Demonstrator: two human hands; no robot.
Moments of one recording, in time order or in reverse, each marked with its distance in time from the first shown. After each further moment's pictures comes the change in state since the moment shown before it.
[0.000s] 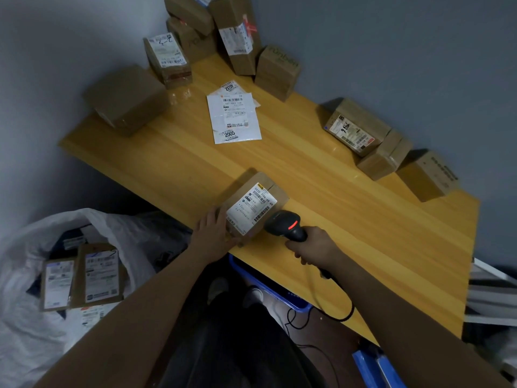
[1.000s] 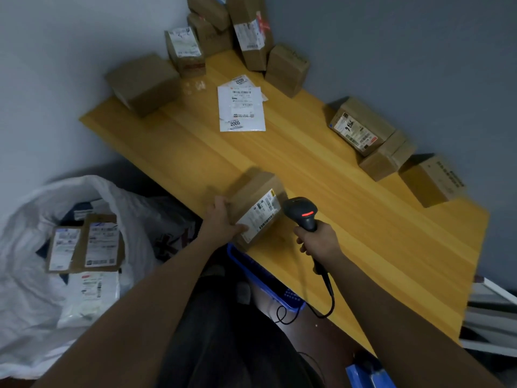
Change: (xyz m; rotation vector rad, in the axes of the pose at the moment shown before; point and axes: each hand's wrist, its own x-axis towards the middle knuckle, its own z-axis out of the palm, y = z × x) left_hand -0.026 0.044 0.023 -0.491 0.140 -0.173; right_hand 0.000 0.058 -0.001 0.268 0.208 0.018
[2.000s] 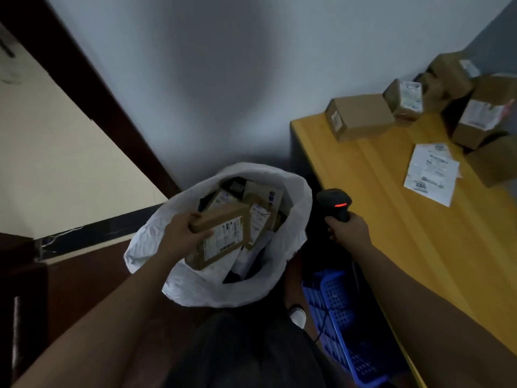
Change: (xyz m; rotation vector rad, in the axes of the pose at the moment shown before) left_hand -0.168 -0.326 -0.270 -0.225 0.536 -0.327; right_hand -0.043 -0.204 0.288 -0.275 -0.194 -0.302
